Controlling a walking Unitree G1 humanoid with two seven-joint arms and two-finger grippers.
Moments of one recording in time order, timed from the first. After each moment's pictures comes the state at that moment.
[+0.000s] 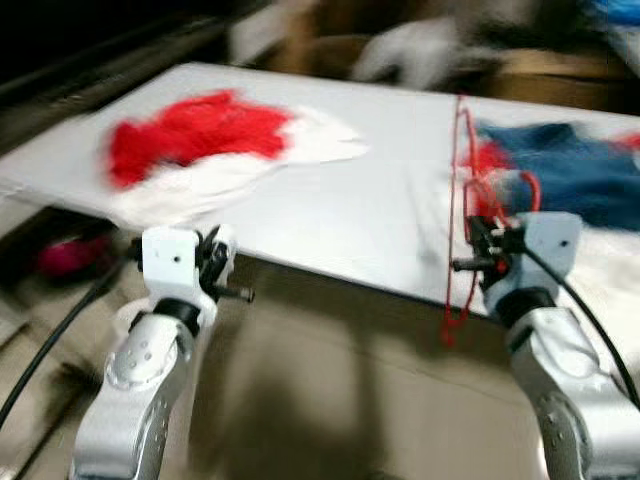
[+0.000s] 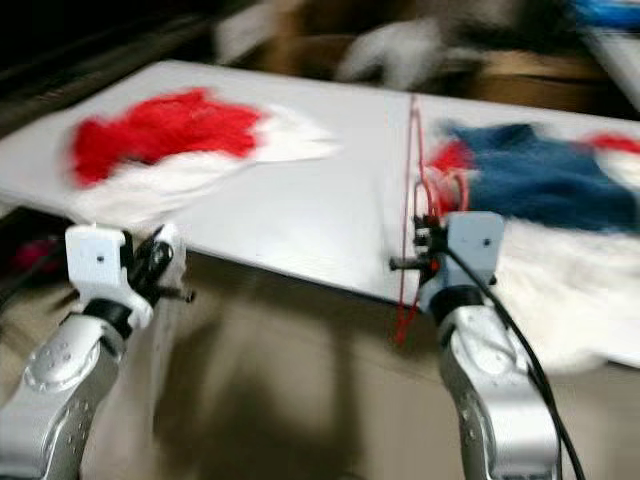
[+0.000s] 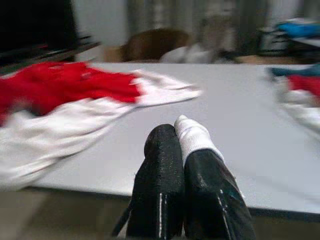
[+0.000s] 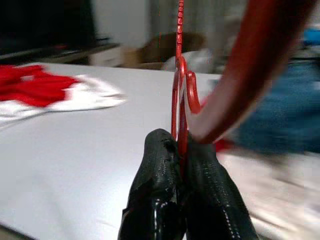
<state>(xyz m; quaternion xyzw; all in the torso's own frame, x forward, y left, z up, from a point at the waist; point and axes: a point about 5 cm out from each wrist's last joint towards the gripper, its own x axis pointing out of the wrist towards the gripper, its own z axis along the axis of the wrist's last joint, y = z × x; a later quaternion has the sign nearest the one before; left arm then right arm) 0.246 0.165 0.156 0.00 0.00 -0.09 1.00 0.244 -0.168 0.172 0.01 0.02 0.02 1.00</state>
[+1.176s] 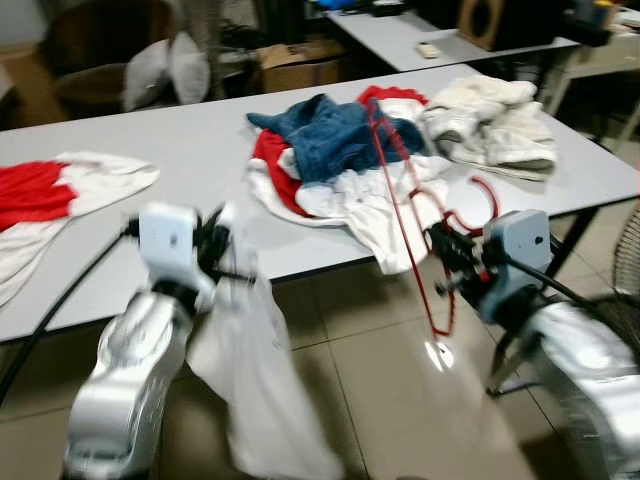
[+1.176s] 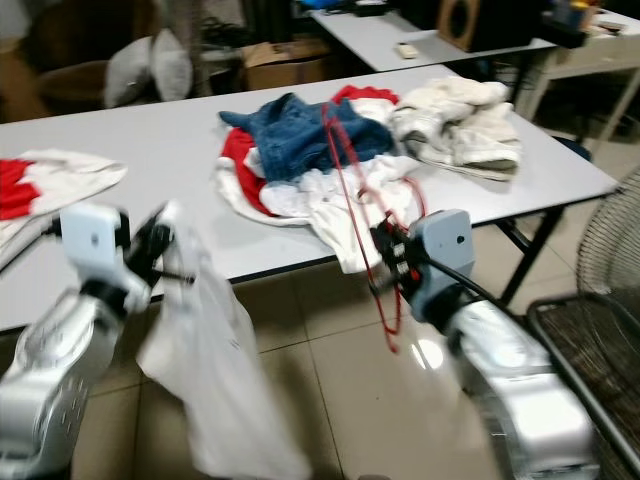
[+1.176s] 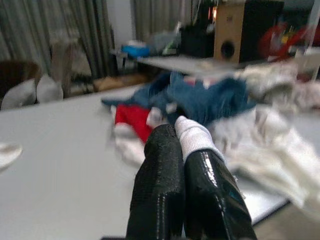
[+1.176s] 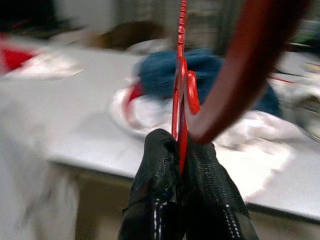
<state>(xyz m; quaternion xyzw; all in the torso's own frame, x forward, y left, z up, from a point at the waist) 0.263 0.159 0.186 0.00 -0.05 -0.12 0.99 0.237 -0.167 0.182 -0.08 0.04 0.26 0.96</state>
